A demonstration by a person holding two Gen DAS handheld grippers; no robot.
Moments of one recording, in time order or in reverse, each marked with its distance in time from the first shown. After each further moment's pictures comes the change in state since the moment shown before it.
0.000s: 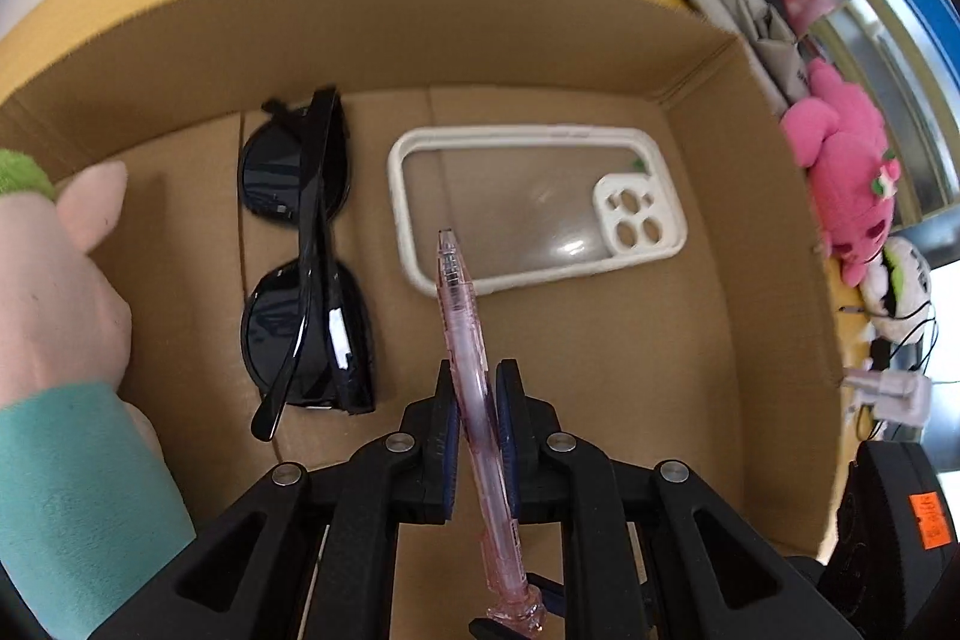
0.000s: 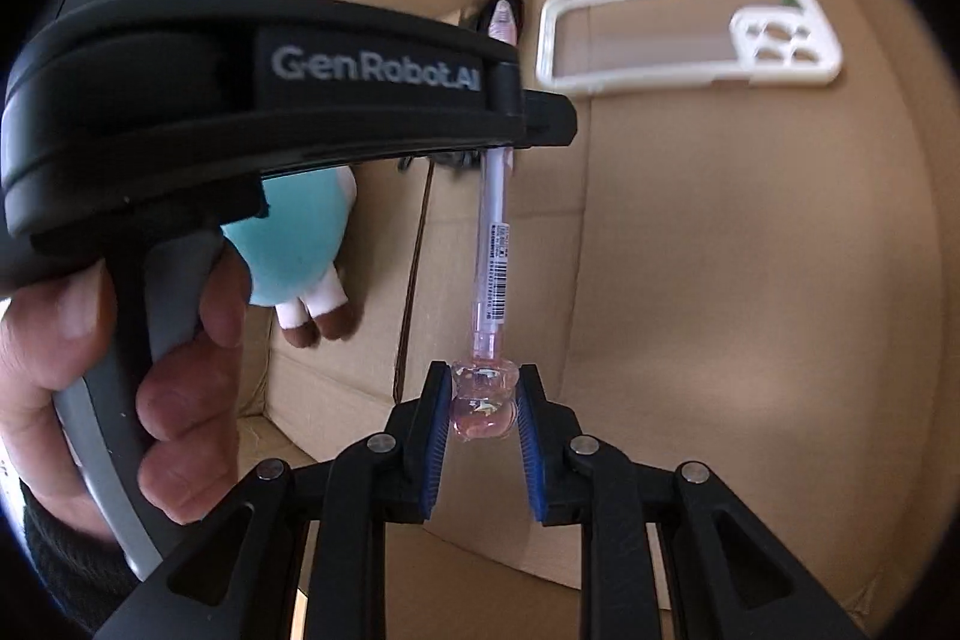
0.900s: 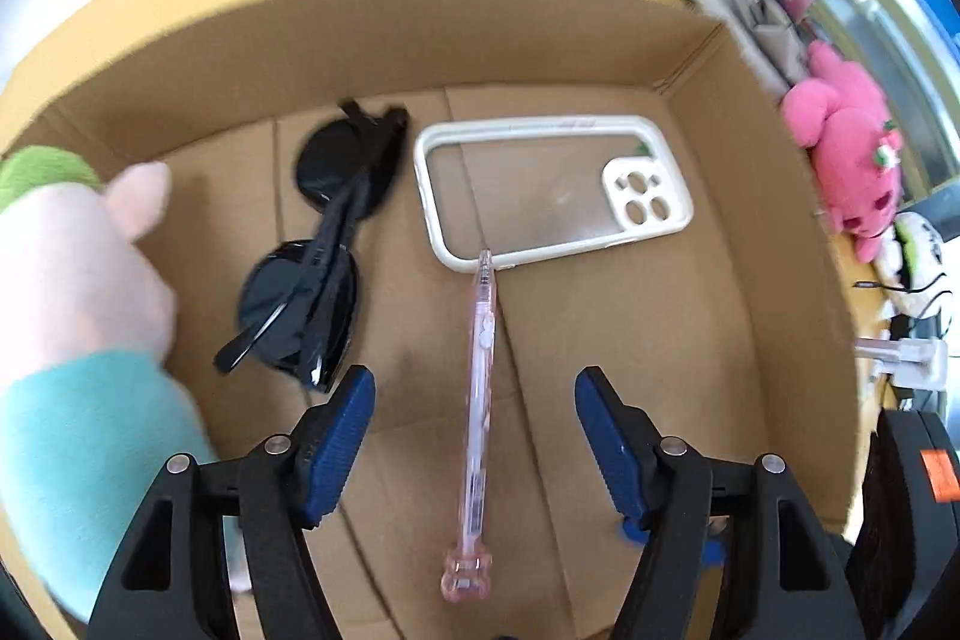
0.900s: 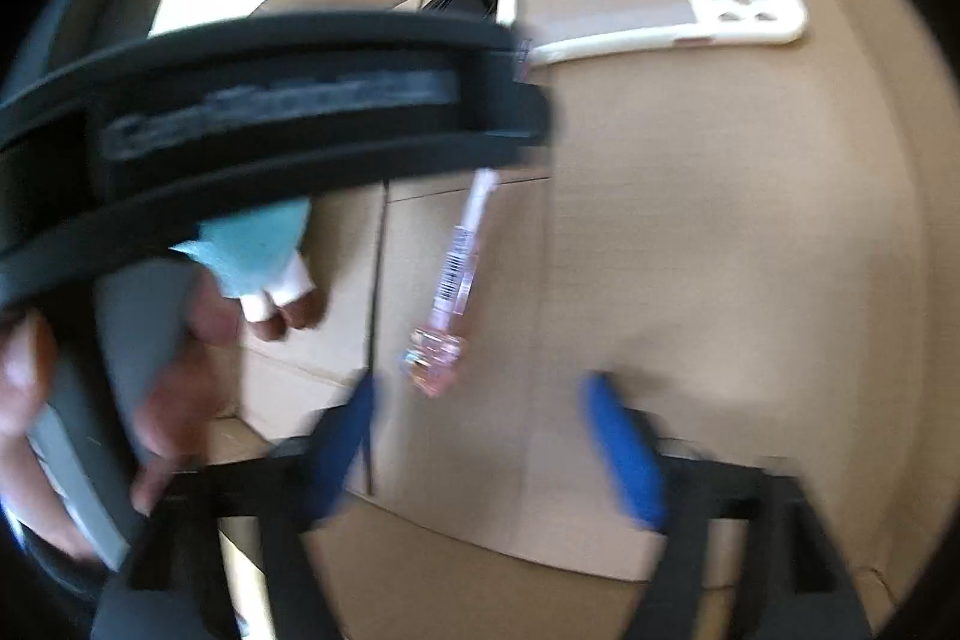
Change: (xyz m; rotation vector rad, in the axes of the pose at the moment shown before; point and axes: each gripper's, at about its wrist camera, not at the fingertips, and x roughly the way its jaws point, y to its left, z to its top) left arm -0.044 -0.010 -0.027 0.047 -0.066 0.040; right arm -0.001 0.009 -0.027 0.032 -0.043 -0.084
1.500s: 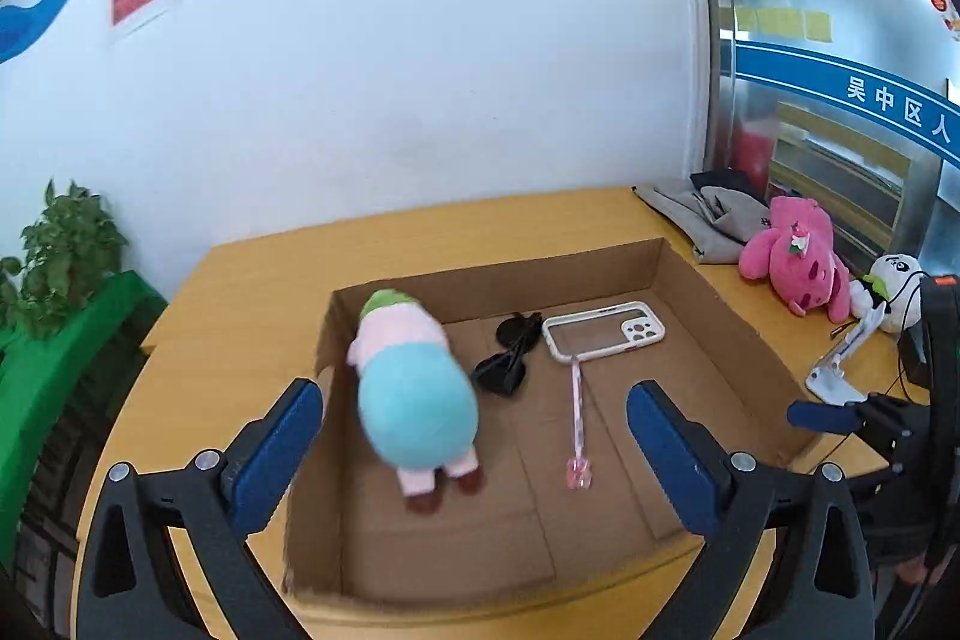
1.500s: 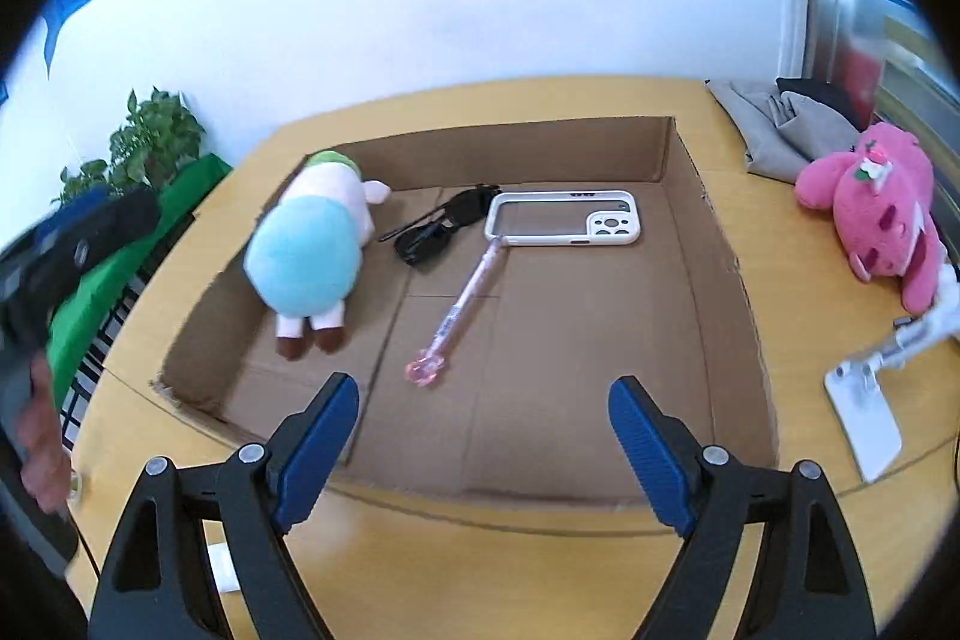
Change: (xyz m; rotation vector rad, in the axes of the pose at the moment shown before) left arm -0.195 0.024 -0.188 0.082 -0.730 0.261; right arm -0.123 0.038 -0.113 -0.213 -0.528 -0.251
